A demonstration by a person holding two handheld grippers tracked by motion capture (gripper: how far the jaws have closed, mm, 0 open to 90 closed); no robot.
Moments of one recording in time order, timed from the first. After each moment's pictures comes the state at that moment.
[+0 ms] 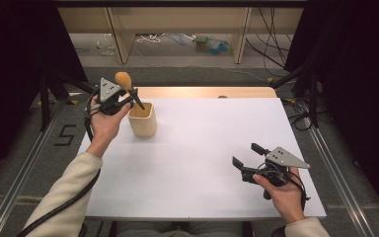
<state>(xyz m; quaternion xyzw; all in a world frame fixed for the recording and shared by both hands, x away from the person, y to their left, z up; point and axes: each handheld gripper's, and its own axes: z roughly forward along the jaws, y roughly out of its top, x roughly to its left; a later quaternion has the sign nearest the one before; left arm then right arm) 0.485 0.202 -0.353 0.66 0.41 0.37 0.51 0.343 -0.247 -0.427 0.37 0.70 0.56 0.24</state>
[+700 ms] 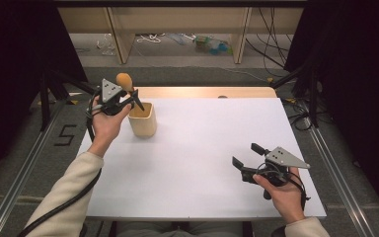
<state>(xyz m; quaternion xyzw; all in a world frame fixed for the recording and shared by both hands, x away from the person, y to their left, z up) 0.490 0.201 -0.360 0.66 0.41 0.37 0.50 0.342 -0.247 -0.427 0.37 0.70 0.56 0.24</state>
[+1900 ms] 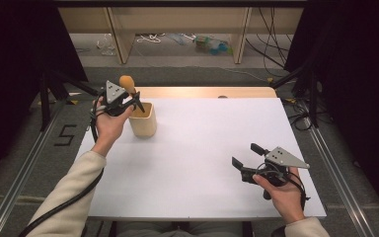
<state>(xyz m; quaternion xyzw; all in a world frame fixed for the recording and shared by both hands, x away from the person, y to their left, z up) 0.500 0.199 -0.373 0.67 0.42 0.38 0.49 0.342 -0.247 -0.428 0.37 0.70 0.56 0.24</state>
